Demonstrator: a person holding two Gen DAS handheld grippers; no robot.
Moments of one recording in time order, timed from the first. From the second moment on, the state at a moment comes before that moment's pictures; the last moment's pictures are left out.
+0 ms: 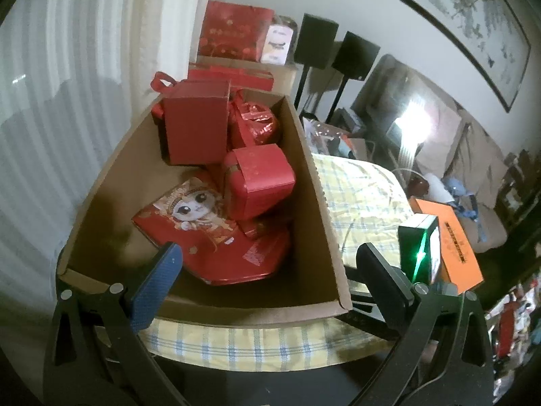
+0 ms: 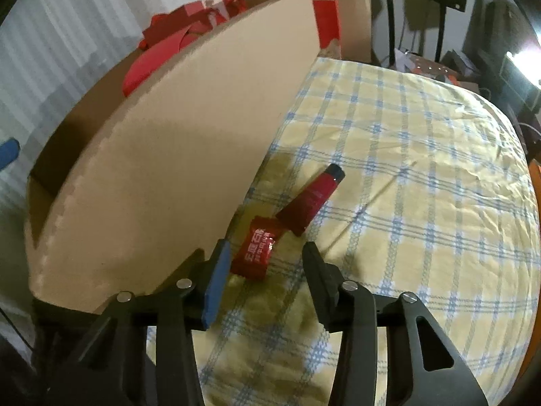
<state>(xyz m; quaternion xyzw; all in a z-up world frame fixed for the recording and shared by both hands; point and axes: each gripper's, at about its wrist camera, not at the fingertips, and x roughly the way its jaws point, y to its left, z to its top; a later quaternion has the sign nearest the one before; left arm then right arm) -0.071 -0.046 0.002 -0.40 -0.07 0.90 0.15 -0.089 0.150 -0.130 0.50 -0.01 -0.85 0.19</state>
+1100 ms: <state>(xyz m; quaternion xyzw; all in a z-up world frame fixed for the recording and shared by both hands) -0.097 0.036 0.018 -0.44 0.01 0.87 0.23 -0.070 0.211 -0.110 0.48 -0.02 -0.86 0.14</state>
